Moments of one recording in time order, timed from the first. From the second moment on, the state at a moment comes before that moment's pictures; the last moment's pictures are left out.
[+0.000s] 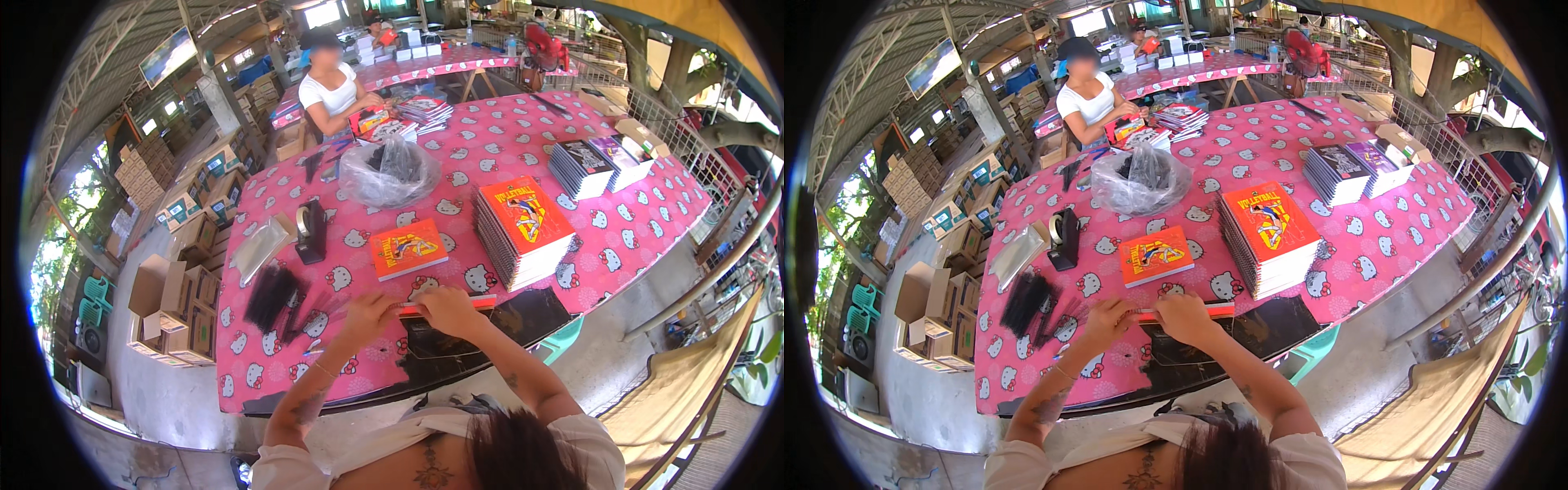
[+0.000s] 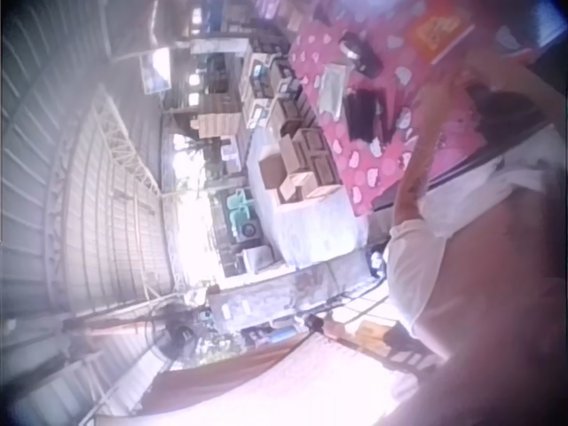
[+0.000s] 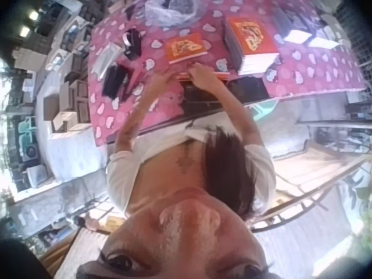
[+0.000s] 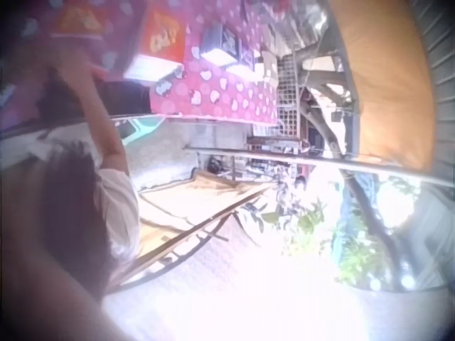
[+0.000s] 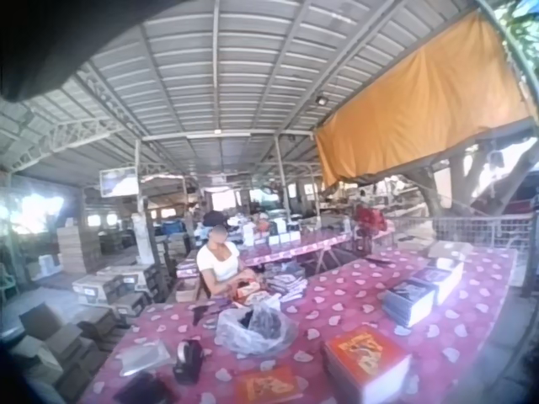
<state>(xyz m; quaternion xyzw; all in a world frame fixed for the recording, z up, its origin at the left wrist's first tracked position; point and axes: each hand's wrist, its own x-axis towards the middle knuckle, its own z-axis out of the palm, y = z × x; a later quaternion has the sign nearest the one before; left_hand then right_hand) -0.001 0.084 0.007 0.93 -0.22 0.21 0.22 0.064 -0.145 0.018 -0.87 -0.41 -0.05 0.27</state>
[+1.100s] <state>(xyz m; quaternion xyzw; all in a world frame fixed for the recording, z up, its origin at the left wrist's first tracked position) 0.017 0.065 0.000 0.94 -0.15 0.16 0.26 0.062 -0.162 0.000 -0.86 -0.37 -0.14 0.32</state>
